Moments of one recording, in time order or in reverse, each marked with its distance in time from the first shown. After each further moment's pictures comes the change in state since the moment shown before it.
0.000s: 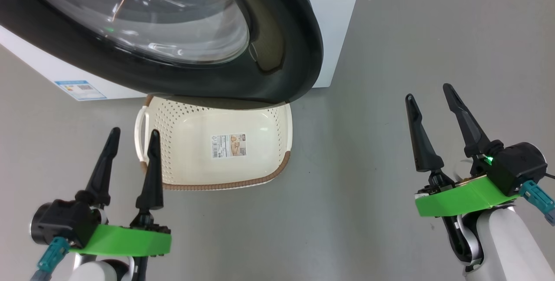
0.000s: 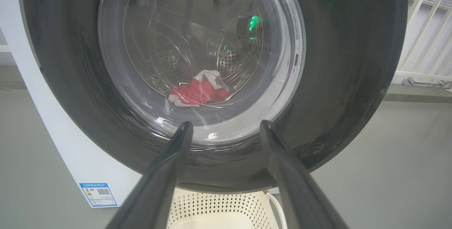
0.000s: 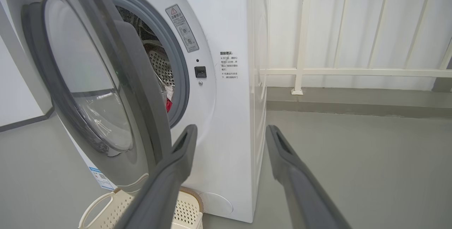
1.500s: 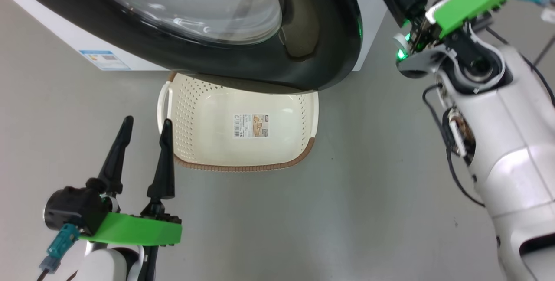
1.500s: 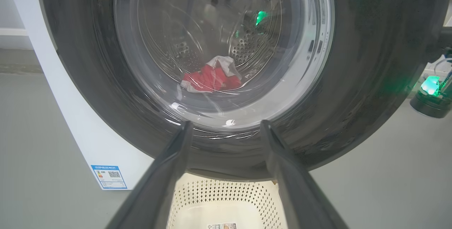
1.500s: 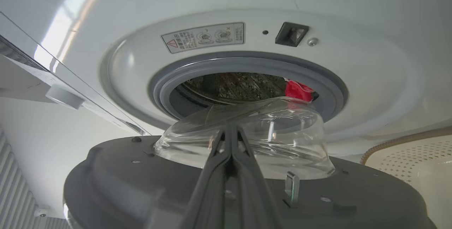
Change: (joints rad) left arm -0.050 -0.007 -0.040 0.026 -0.029 0.000 0.000; right arm -0.732 -0.012 0.165 0.564 1.471 0.000 0.573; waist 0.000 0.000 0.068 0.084
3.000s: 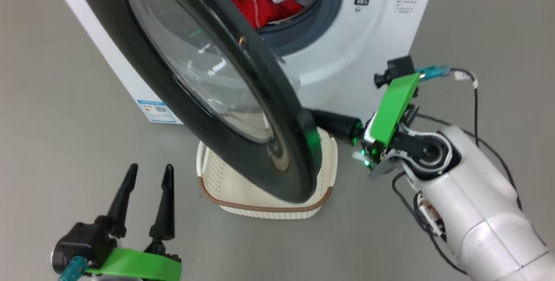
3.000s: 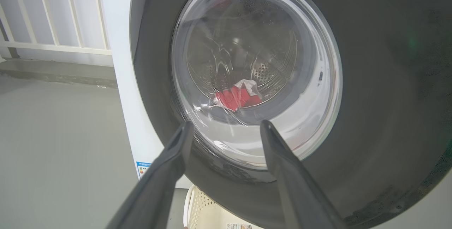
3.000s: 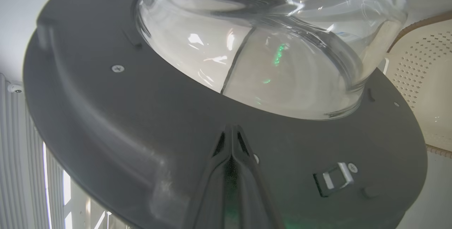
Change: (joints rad) left arm 0.124 -0.001 0.013 0.042 -0.007 0.003 0.000; right arm 0.226 -0.011 0.207 -0.067 -0.025 -0.001 0.342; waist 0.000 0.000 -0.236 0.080
